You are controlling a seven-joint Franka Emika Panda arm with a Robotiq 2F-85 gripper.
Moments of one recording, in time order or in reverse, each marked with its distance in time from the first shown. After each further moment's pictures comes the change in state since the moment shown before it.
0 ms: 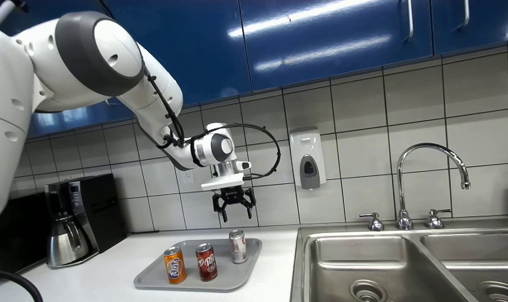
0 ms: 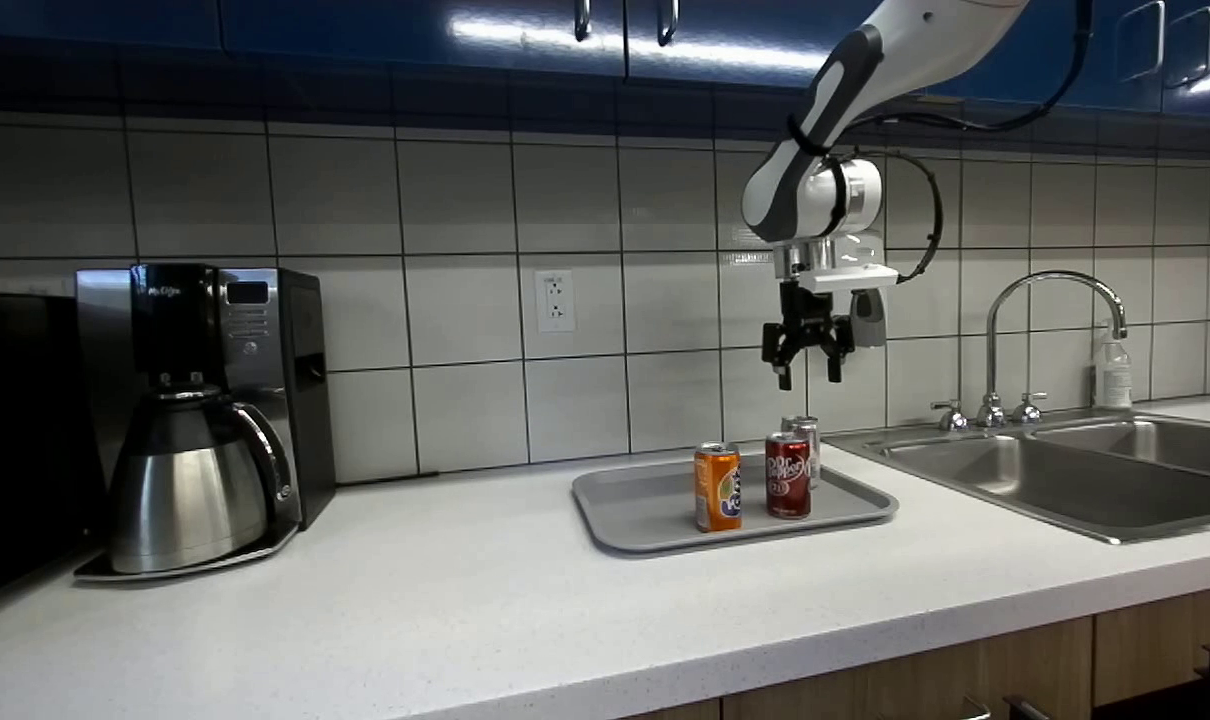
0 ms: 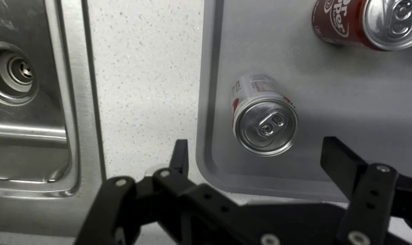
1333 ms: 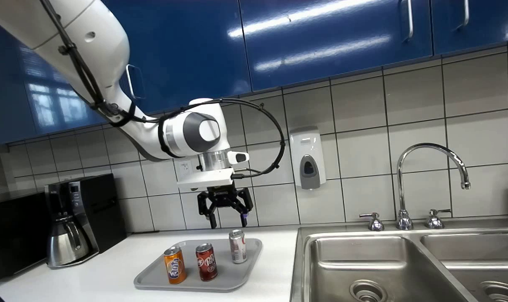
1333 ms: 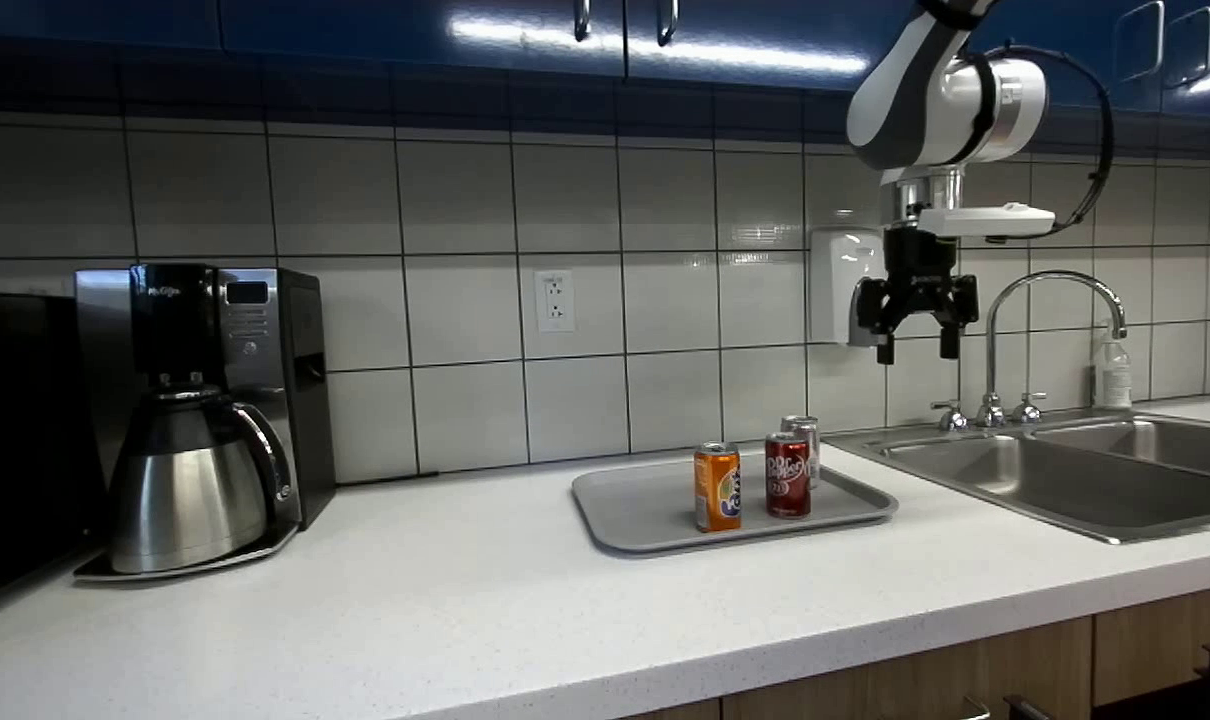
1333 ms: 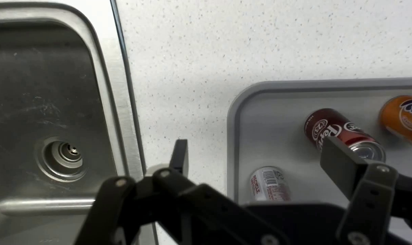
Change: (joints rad) arm -0.044 -0.533 -0.068 -0.590 0.024 0.079 -0.025
